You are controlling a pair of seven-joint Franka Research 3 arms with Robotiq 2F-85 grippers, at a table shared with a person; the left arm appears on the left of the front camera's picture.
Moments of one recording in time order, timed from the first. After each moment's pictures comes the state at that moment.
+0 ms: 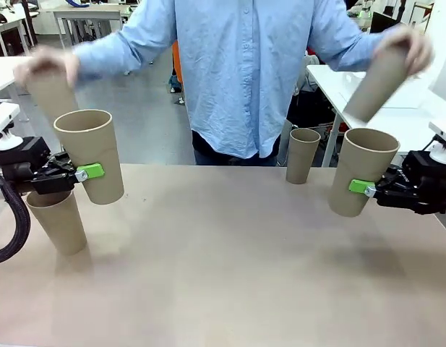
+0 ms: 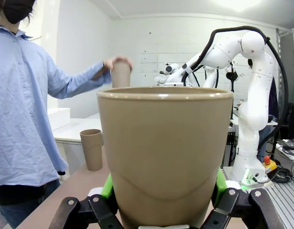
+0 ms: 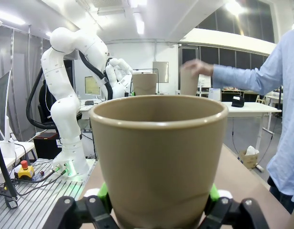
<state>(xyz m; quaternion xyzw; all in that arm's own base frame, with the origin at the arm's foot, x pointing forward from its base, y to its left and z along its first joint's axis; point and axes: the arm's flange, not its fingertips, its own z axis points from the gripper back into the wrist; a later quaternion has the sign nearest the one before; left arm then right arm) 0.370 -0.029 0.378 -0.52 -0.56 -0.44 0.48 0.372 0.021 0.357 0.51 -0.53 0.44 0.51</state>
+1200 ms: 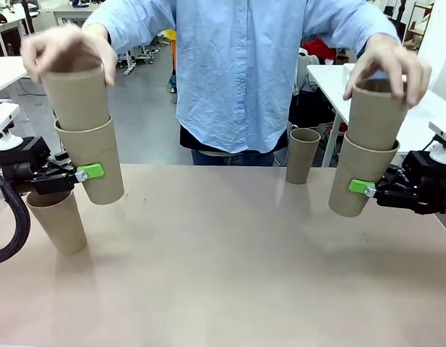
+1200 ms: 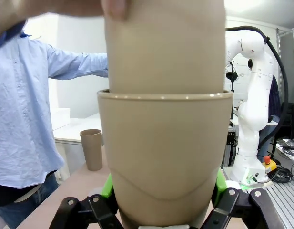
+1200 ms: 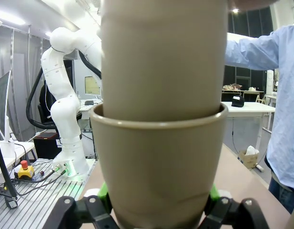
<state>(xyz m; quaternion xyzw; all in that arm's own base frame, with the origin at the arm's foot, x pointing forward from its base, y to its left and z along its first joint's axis) 0.370 -0.029 0.378 -0.52 -0.56 -0.44 0.48 0.372 0.021 0.357 0.51 -0.53 0.44 0.51</state>
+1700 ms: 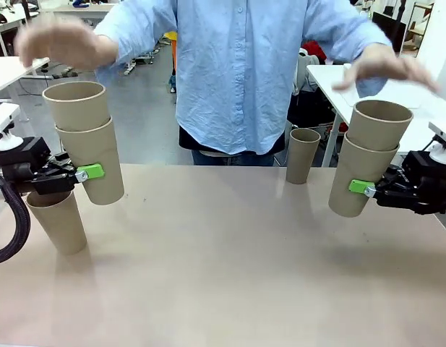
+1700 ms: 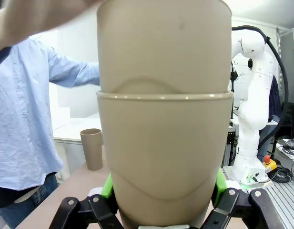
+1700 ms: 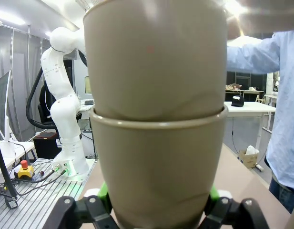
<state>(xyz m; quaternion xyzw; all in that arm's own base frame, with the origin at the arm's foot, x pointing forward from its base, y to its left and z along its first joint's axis) 0.370 -0.028 0.378 -0.51 -0.56 -0.44 0.48 0.372 0.021 0.357 0.51 -0.53 0.44 0.51</state>
